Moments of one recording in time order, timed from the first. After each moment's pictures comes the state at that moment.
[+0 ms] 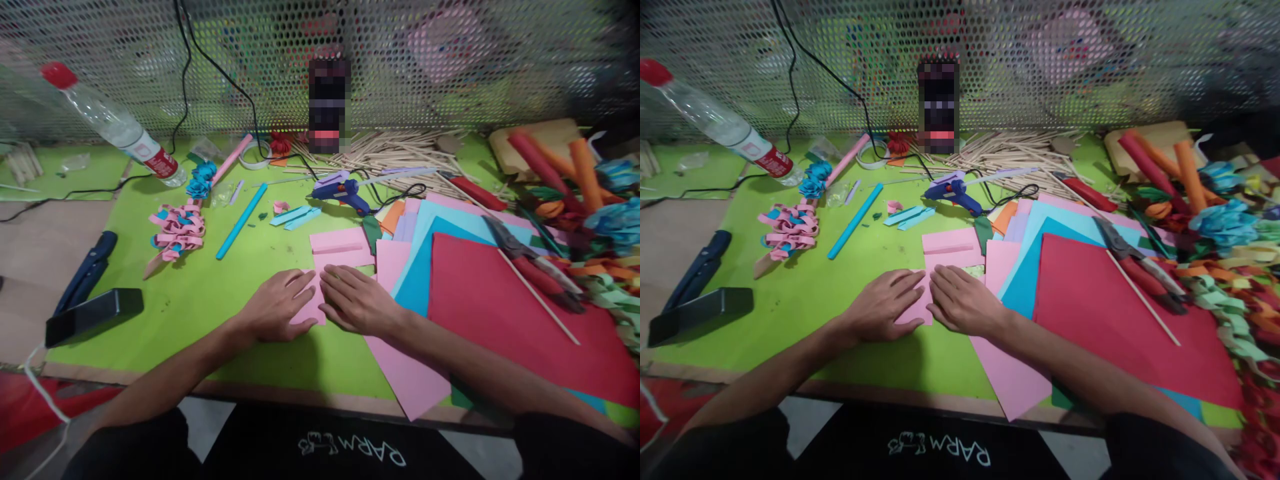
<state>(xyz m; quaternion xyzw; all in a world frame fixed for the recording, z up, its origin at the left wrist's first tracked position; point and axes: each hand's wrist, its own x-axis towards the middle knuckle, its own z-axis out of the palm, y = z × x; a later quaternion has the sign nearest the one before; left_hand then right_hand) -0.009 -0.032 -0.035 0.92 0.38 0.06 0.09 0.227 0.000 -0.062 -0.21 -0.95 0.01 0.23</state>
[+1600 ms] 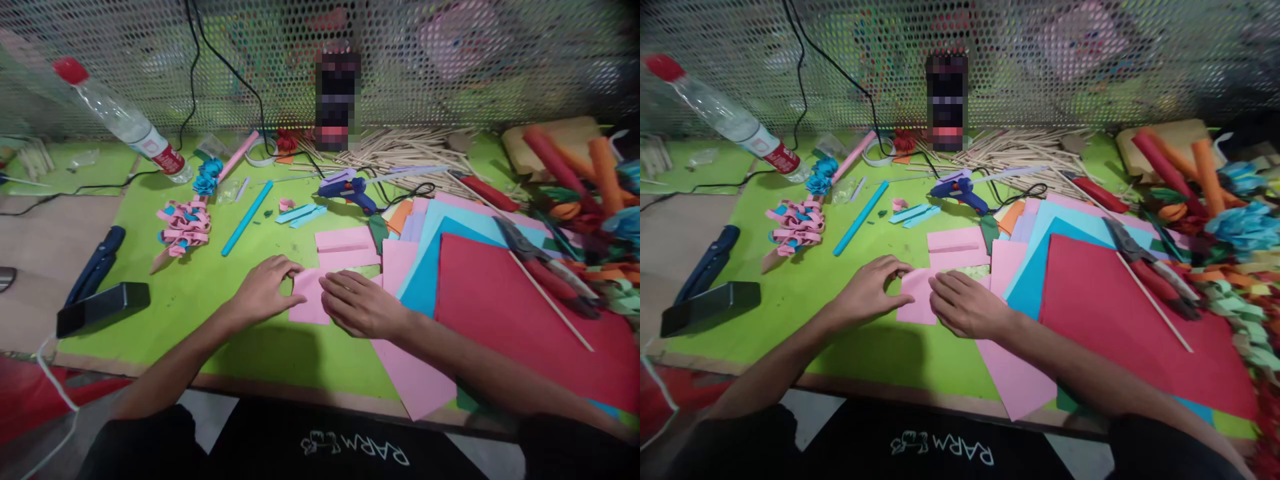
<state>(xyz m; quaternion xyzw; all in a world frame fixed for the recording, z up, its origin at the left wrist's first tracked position) -0.026 -0.014 -0.019 0.78 0.55 0.09 0.28 0.230 -0.002 -0.061 -0.14 -0.97 0.04 0.21</state>
